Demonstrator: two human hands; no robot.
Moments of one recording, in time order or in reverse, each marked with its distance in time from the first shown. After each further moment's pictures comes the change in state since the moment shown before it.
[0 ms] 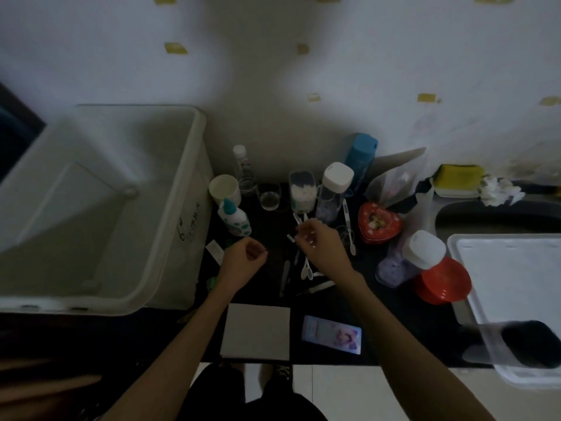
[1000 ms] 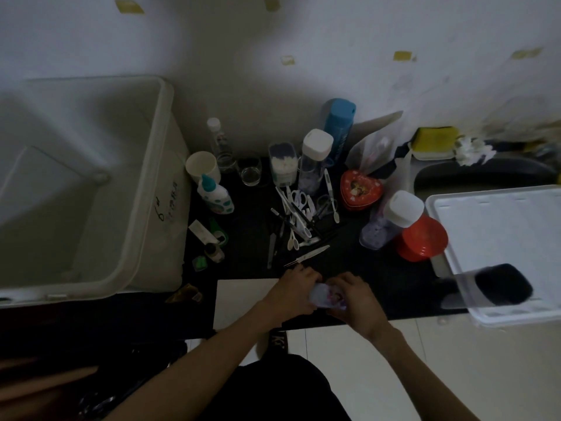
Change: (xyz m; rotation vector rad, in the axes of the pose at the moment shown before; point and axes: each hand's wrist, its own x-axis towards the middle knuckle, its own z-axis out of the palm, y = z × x) left_hand -0.073 -0.004 0.128 0.502 -0.590 0.554; right_hand -0.170 0.092 -0.009 -0.402 -0.224 0.135
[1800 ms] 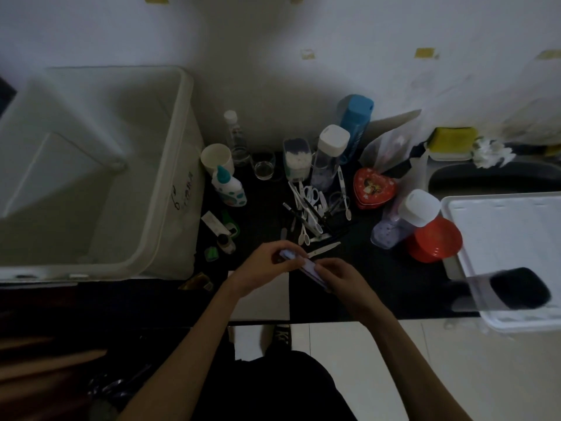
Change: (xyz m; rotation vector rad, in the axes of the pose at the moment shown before) left_hand -0.055 -0.014 -0.090 -0.985 0.167 -0.208; right_hand 0.018 -0.080 -0.032 0.900 -0.122 0.369
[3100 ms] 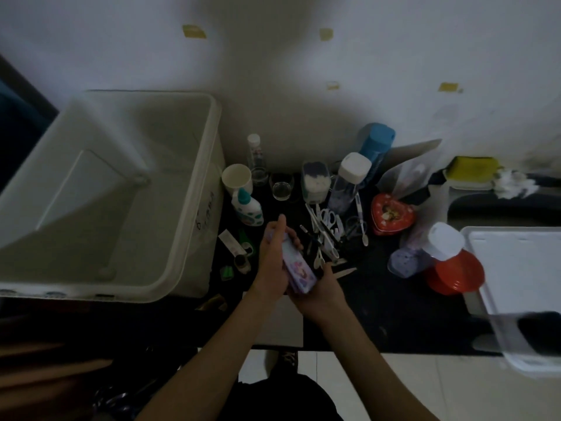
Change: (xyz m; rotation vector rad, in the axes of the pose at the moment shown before) left_hand 0.052 0.025 -0.014 -0.876 0.571 -0.038; right_hand 0.042 -0.054 0.082 1.089 -0.051 0.249
